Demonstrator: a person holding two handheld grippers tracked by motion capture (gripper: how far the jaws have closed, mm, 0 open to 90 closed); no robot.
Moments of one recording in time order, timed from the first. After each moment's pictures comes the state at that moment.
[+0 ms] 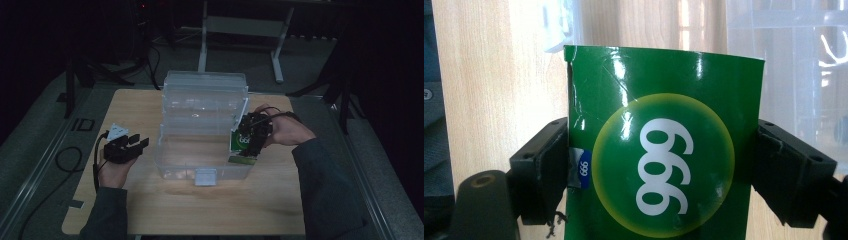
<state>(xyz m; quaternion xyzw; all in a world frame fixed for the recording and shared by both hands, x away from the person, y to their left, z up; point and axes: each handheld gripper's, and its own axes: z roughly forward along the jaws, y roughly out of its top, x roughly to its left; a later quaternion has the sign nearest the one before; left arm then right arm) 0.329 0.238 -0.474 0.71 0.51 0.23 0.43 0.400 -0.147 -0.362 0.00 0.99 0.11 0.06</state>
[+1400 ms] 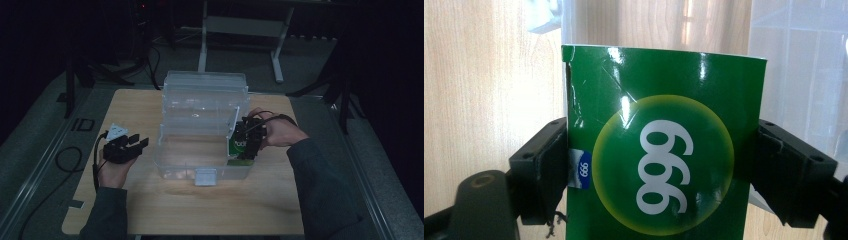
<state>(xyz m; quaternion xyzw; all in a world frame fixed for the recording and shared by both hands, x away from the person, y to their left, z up) 0.329 0.239 -0.475 0.71 0.51 0.23 0.43 0.402 -0.136 -0.386 -0.04 0.99 0.08 0.07</state>
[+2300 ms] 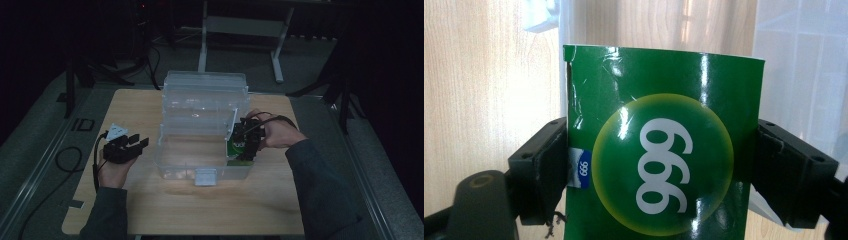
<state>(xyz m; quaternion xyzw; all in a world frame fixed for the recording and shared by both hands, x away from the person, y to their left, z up) 0.329 0.240 -0.475 0.71 0.51 0.23 0.44 0.400 -0.132 -0.390 -0.05 0.99 0.08 0.08</state>
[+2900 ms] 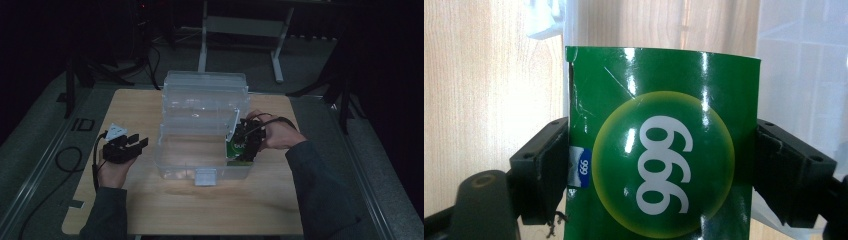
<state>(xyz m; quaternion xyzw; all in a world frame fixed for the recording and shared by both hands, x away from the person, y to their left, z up) 0.330 0.241 -0.476 0.70 0.51 0.23 0.44 0.398 -0.136 -0.390 -0.06 0.99 0.10 0.08</state>
